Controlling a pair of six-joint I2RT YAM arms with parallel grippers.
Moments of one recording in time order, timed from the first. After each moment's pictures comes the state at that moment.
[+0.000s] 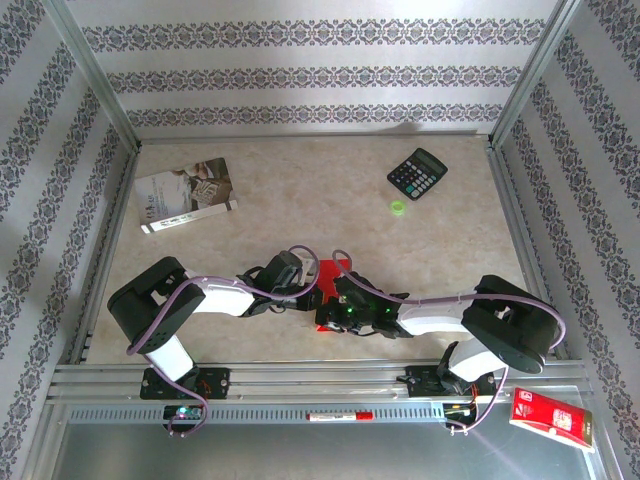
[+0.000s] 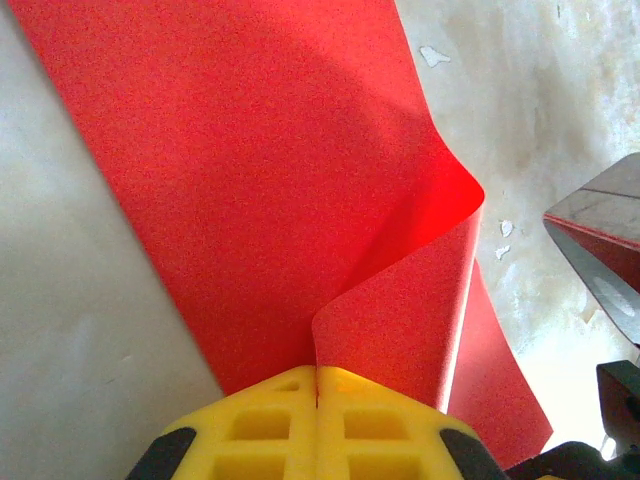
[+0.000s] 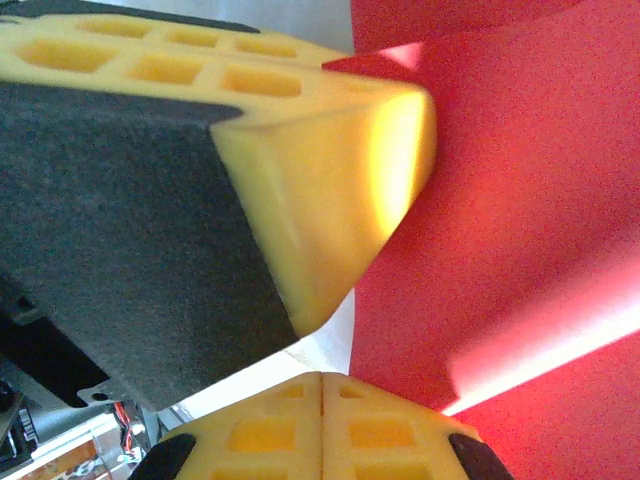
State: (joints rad) left arm -0.78 1.66 0.59 0.26 0.34 -0.66; right arm 0.97 1.47 0.43 0.25 -0.30 1.24
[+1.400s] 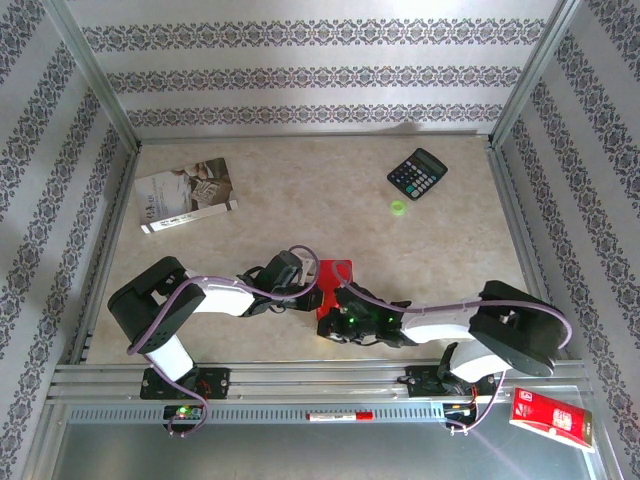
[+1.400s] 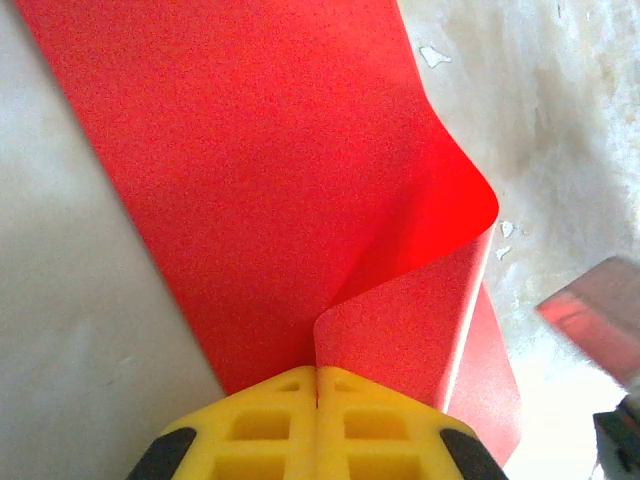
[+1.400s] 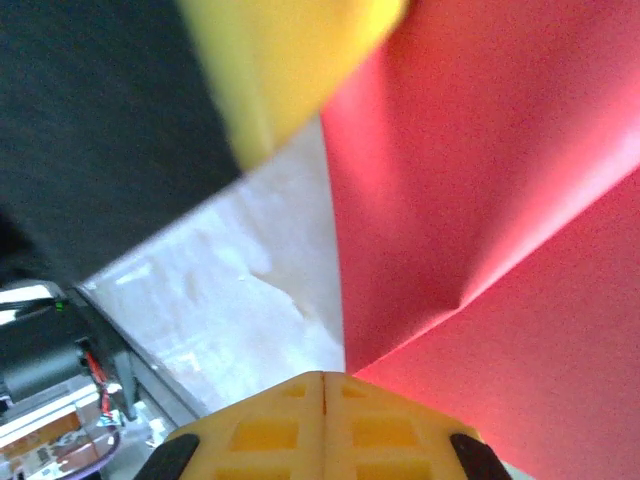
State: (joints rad) left arm -0.78 1.67 0.59 0.26 0.34 -0.66; right arm 1.03 1.41 0.38 0.24 -0.29 1.26
